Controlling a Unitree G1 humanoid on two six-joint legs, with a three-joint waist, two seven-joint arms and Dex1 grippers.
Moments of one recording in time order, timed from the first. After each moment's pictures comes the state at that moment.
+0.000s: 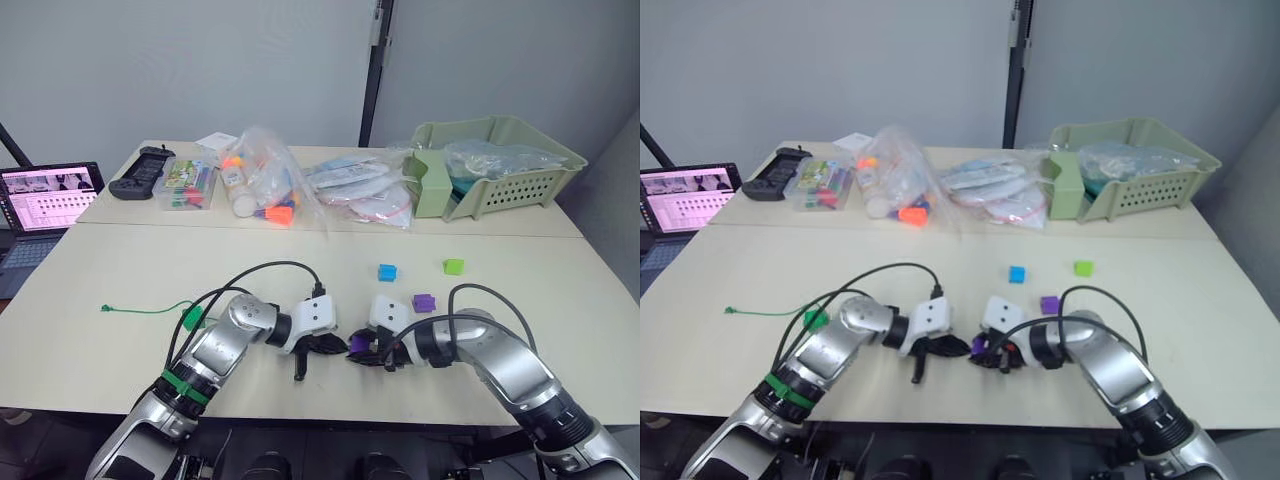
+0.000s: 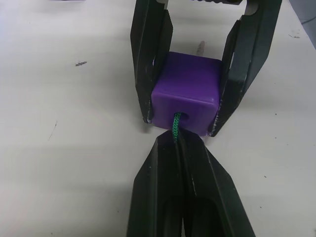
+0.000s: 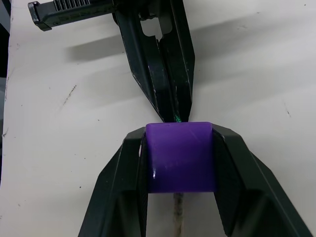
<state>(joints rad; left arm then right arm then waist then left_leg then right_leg) -0.56 0.43 -0.44 0.08 -0.07 0.35 -1.15 -0.41 -0.64 0.37 -0.27 0.21 0.66 0.98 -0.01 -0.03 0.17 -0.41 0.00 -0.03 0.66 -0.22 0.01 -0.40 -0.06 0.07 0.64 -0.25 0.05</state>
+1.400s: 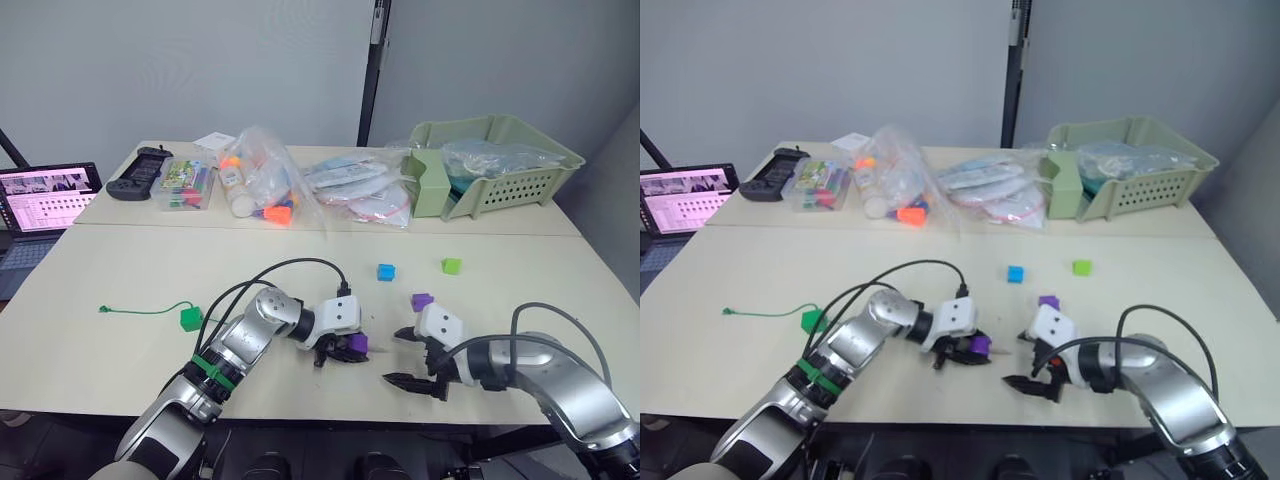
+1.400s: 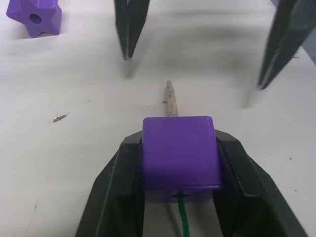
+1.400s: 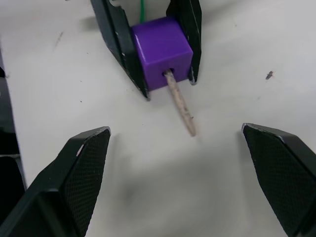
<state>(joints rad) -0.66 0.35 -0.50 0.21 -0.03 0.27 -1.20 -0.17 -0.78 0.17 -0.40 0.29 0.64 0.93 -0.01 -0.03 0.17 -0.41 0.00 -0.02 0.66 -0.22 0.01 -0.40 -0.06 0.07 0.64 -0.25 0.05</state>
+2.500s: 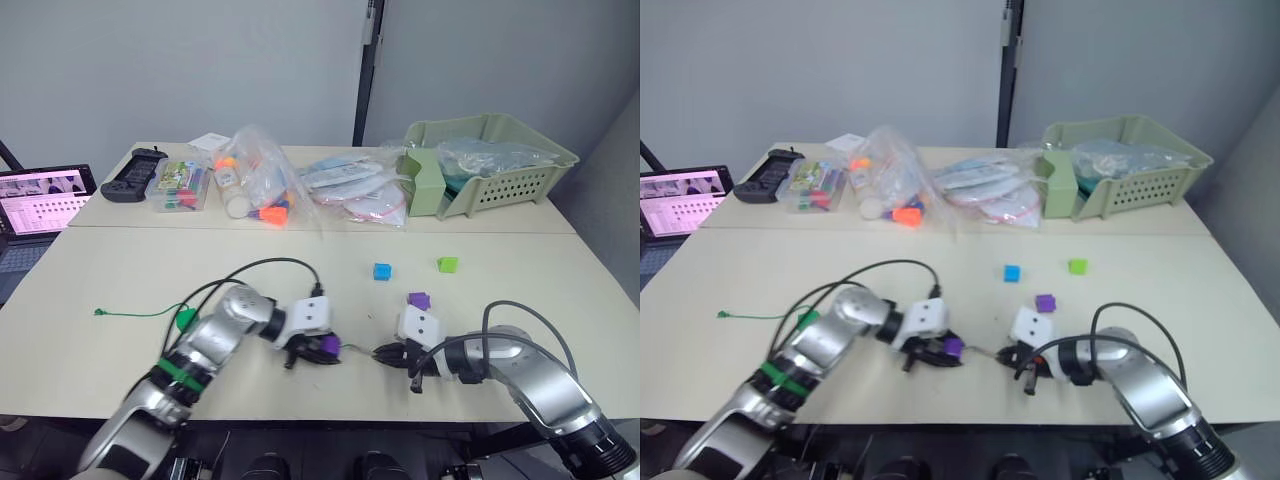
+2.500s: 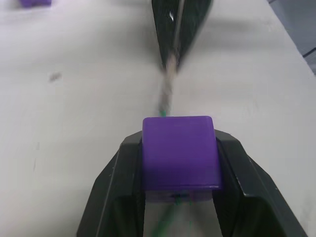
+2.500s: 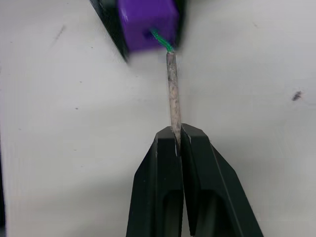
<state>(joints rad) -0.57 0.59 -0.41 0.12 -0.09 0.24 -1.31 -0.27 -0.75 0.26 -0.32 0.22 0.57 0.96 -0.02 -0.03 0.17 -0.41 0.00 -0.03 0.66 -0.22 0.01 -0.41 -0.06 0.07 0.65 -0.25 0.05</state>
